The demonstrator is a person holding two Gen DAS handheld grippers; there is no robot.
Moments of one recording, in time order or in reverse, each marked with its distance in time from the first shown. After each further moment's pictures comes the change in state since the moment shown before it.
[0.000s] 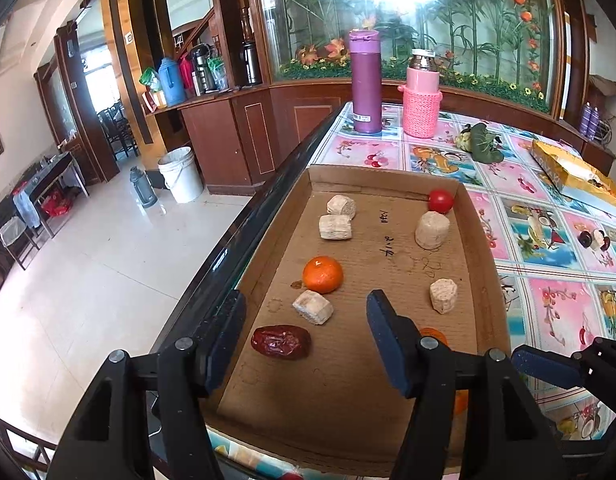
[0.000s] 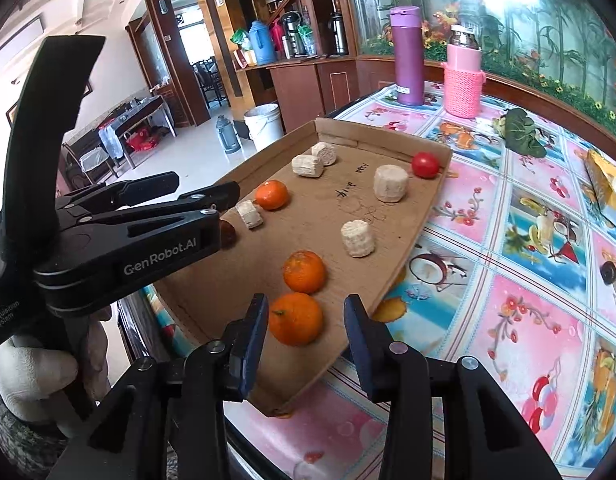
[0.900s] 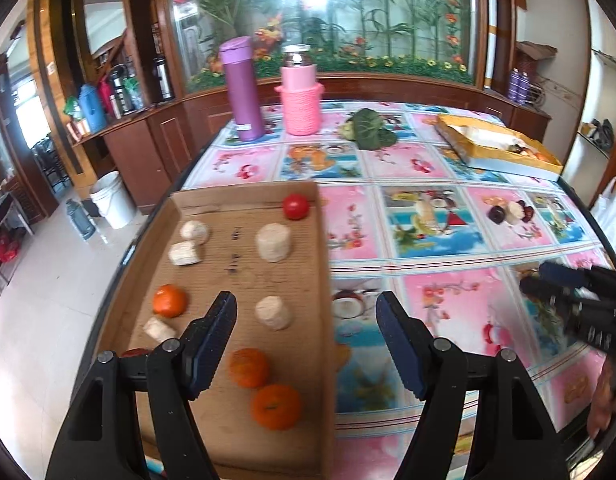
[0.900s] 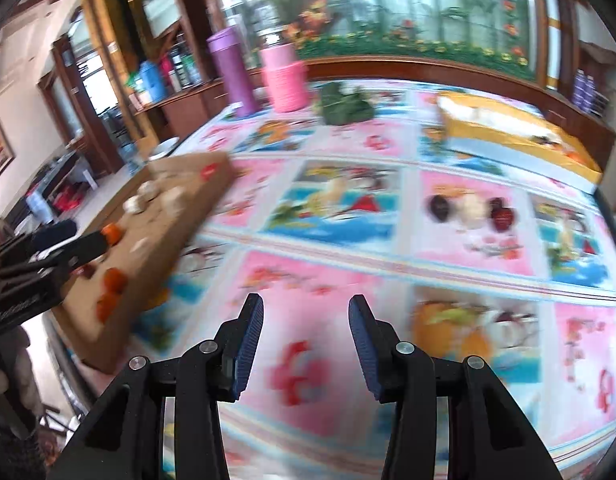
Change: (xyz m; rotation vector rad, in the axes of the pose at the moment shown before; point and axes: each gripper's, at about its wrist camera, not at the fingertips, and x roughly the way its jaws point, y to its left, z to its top) left arm -0.017 -0.115 0.017 0.170 0.019 -0.228; right arm -0.082 -0.170 -0.038 0.269 -0.054 -0.264
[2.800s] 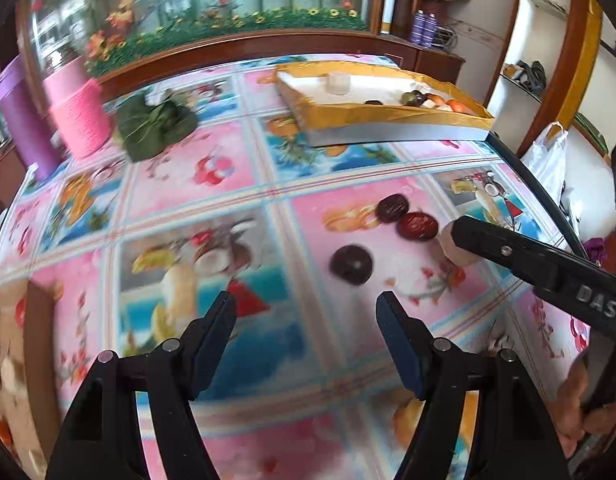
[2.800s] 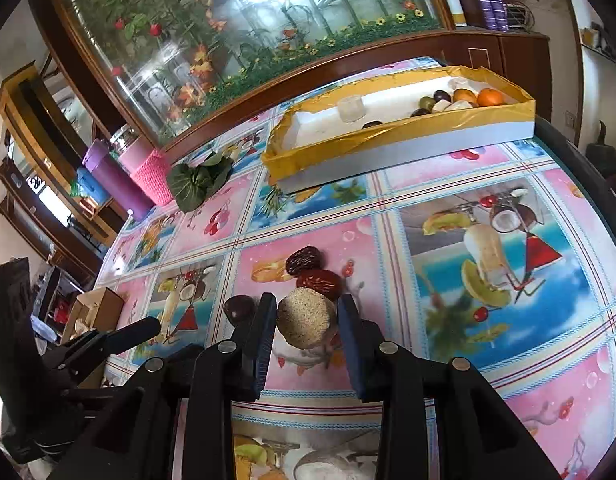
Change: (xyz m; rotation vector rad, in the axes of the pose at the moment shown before) left arm 0.143 -0.199 0.076 0.203 0.135 -0.322; right arm 0.028 -0.177 0.043 0.390 -0.106 0.004
